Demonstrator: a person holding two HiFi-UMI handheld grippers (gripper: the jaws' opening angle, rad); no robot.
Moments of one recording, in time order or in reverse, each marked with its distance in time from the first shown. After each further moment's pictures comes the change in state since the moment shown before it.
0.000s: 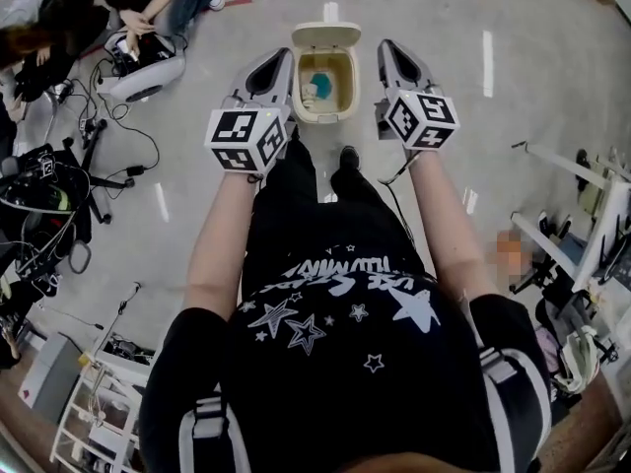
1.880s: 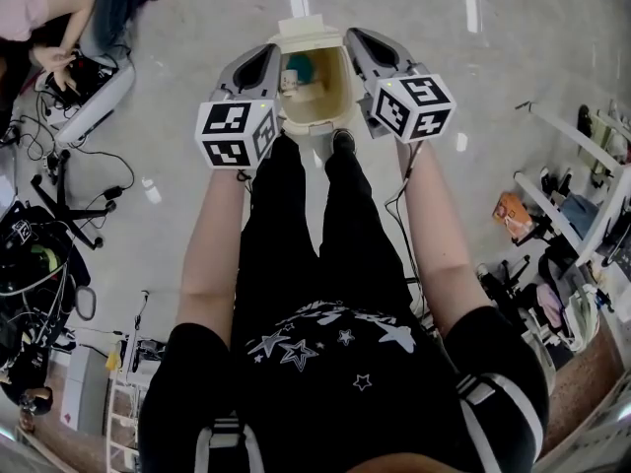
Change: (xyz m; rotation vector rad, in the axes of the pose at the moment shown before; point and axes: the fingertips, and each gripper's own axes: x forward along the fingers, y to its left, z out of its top) left arm 0.143 0.092 -0.160 -0.045 0.309 -0.061; right arm 0.132 -0.045 -0.127 0.060 0.283 0.063
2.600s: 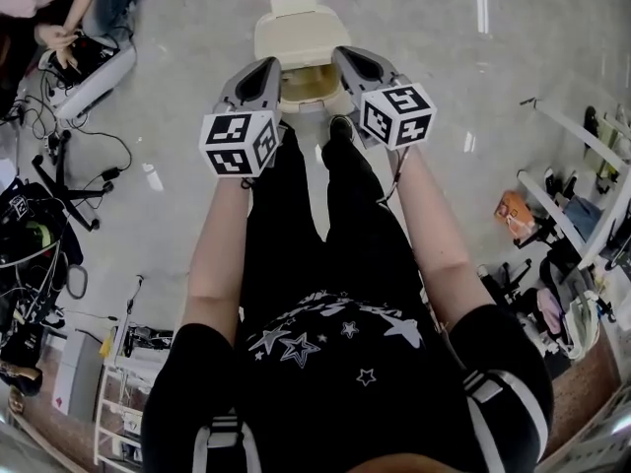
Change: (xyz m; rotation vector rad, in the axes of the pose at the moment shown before) left arm -0.041 -0.046 -0.057 -0.054 0.031 0.067; right arm -0.045 0.020 -0.080 0.023 0.080 0.085
